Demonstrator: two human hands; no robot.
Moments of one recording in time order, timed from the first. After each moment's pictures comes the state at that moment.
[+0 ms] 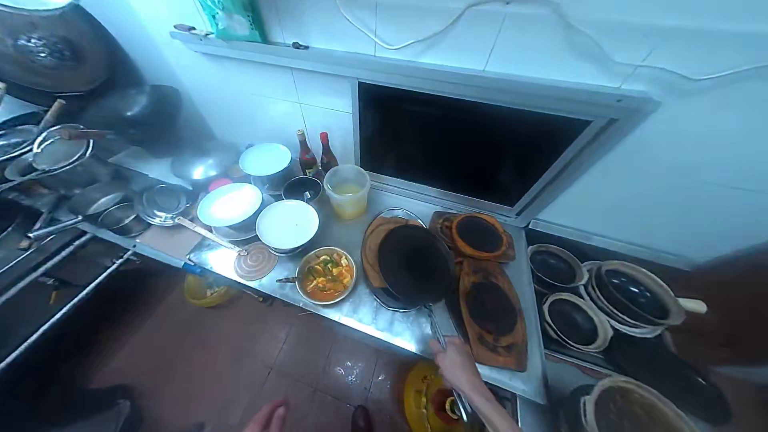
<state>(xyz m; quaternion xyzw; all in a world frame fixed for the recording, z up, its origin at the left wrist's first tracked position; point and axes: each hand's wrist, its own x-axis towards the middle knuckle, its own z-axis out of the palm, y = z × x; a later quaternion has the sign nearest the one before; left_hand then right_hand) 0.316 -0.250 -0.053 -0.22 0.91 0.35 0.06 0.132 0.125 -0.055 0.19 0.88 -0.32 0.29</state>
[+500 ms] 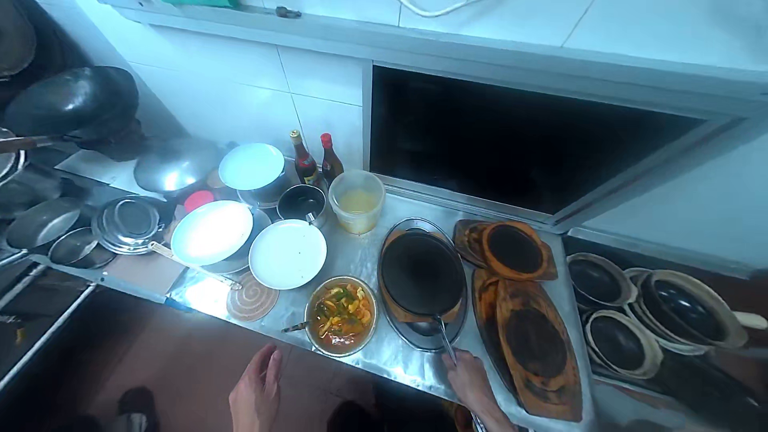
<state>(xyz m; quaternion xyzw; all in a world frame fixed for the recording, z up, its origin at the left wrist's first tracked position) 0.106 -0.344 -0.062 -0.27 0.90 0.35 -0.03 0.046 0.063 -0.088 0.19 0.90 -0.21 0.32</state>
